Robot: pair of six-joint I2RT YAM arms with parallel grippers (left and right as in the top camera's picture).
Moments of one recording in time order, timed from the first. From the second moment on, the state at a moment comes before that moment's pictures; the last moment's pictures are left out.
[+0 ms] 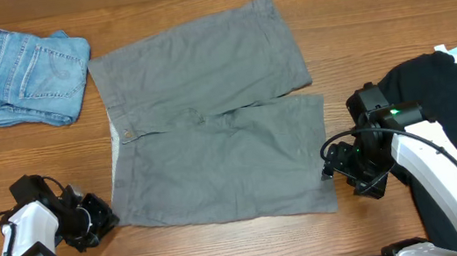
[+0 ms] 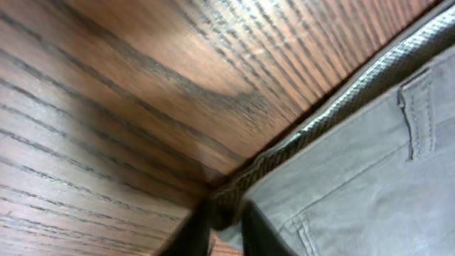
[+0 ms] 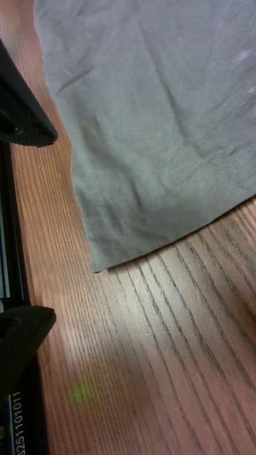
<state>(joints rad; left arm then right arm) 0.60 1.51 0.68 -0.79 0.30 -0.18 0.16 1.38 0.89 -1.19 -0.28 0.65</state>
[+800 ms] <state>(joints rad) 0.60 1.52 0.85 -1.00 0.30 -0.14 0.16 1.45 0.76 -1.08 -0.32 0.72</state>
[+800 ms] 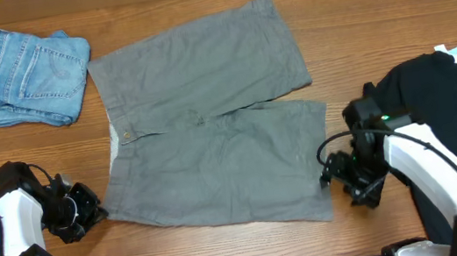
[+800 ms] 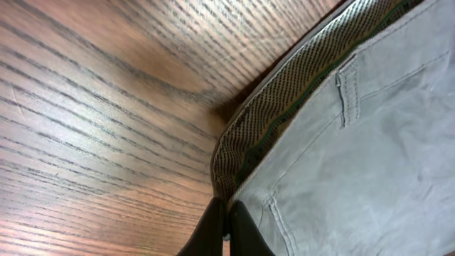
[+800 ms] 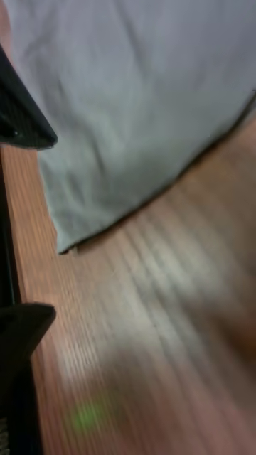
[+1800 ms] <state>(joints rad) 0.60 1.52 0.85 -1.01 0.30 -0.12 0.16 1.46 0.53 -0.84 -0.53 0.85</state>
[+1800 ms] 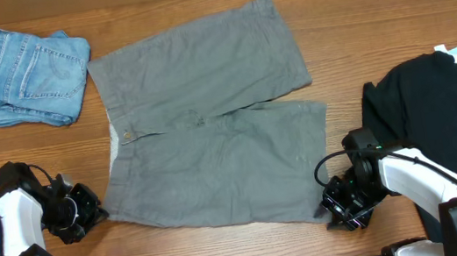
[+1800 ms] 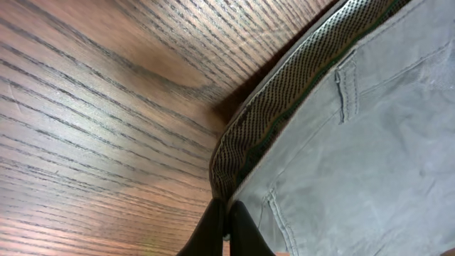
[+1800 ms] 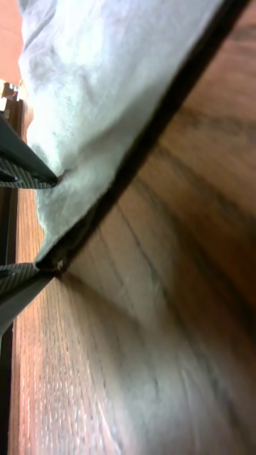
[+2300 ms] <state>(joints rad) 0.60 1.52 0.85 -1.01 0.30 -0.12 0.16 1.46 0.53 -0.86 -0.49 0.91</state>
